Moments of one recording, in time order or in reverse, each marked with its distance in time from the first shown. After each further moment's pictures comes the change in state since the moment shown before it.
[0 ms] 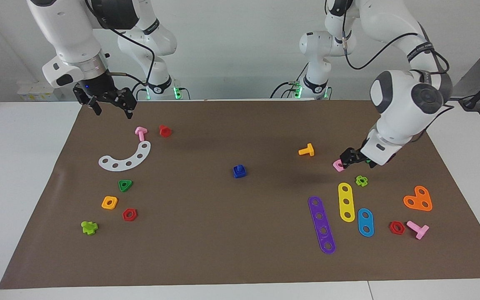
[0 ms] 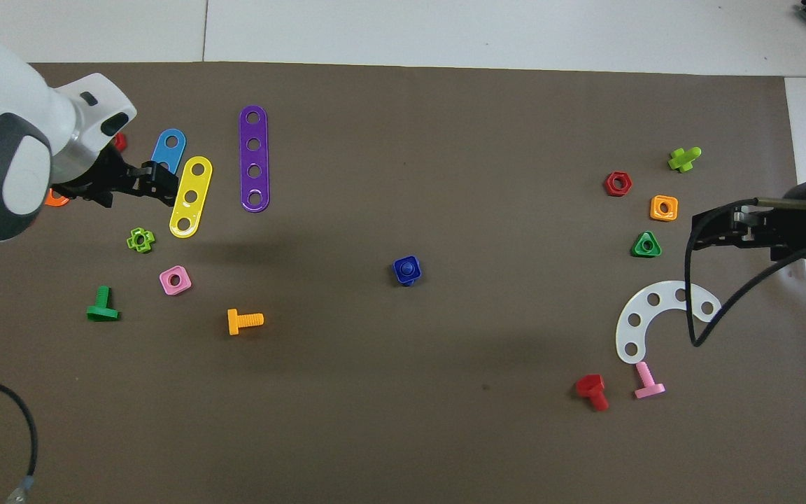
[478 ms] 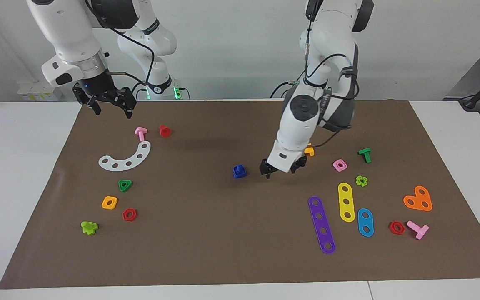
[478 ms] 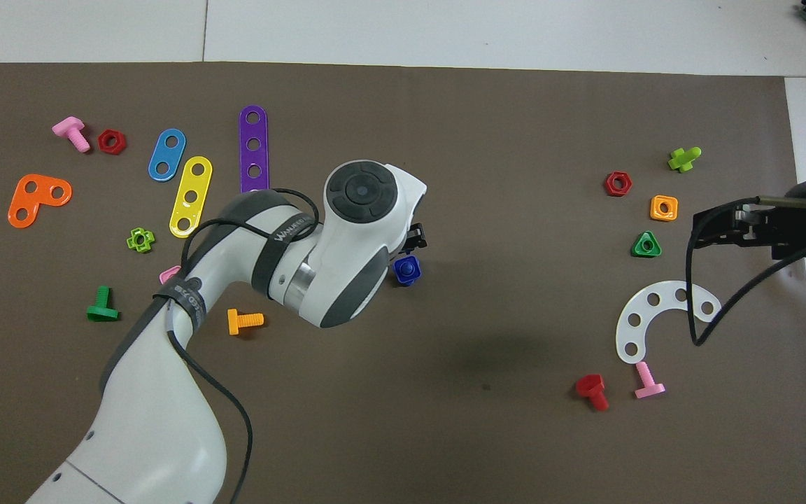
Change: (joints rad) left arm -0.347 0.134 -0.005 0.055 0.000 0.160 -0.508; right arm 0.000 0.001 0.000 0.007 0.000 0.000 0.000
